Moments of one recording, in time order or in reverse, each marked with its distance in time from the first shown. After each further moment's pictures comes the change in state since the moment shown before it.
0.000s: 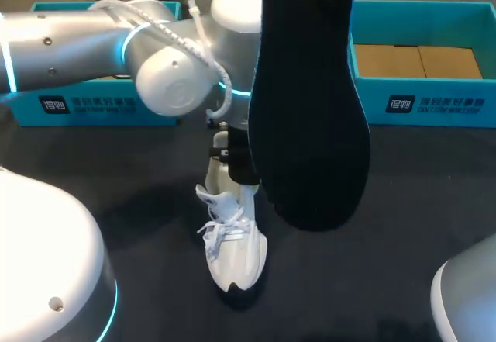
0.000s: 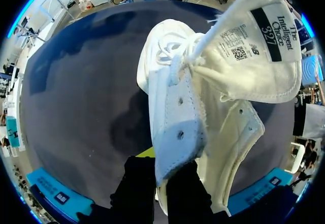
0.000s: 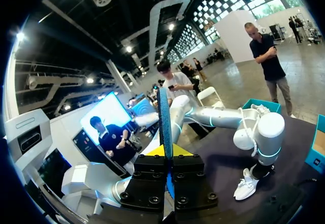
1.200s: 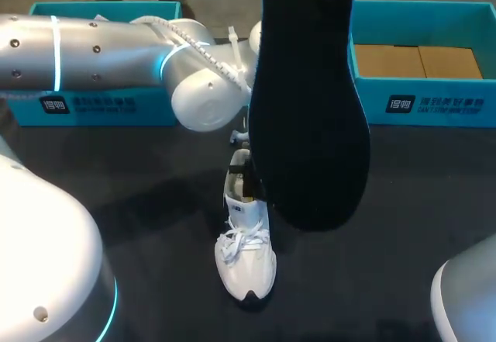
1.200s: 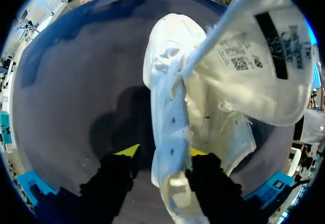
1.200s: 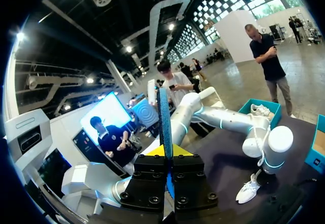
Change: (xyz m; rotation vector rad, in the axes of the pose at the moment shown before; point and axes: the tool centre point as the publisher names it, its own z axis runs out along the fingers) left arm -0.026 0.004 0.040 0.000 0.037 -0.039; right arm 0.000 0.000 0.000 0.000 0.000 0.000
